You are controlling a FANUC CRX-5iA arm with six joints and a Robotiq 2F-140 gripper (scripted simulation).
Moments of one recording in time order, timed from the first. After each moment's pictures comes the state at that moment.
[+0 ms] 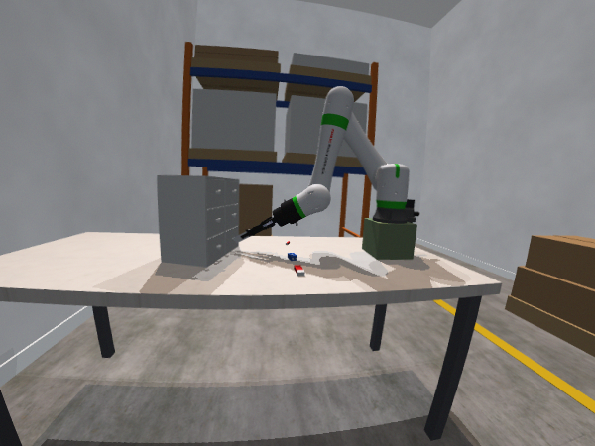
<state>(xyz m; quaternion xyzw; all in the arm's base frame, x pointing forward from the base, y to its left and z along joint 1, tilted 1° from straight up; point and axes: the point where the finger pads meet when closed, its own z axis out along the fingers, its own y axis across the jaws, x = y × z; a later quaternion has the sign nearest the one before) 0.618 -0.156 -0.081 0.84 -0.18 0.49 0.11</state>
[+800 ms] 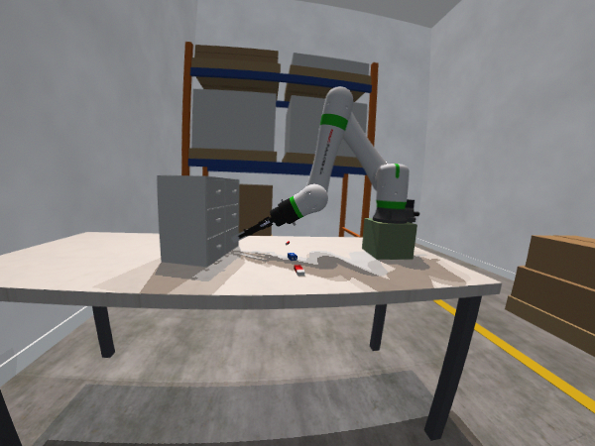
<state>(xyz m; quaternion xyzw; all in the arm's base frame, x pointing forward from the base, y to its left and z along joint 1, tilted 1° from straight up) 0.628 -0.160 -0.081 0.84 -0.18 0.49 0.11</state>
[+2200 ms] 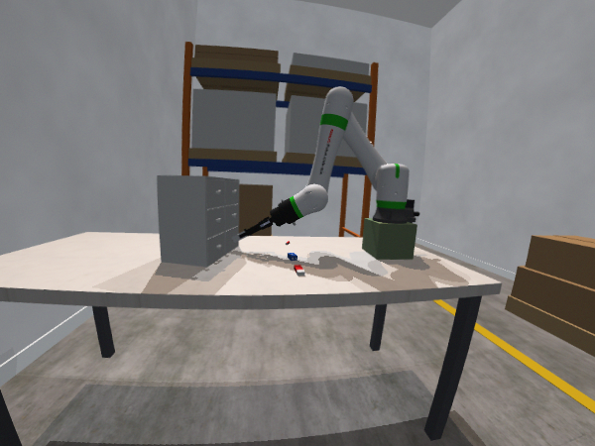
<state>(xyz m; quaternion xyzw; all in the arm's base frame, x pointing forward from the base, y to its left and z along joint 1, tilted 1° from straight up) 0.628 -0.160 -0.081 0.84 -0.18 0.49 0.11</state>
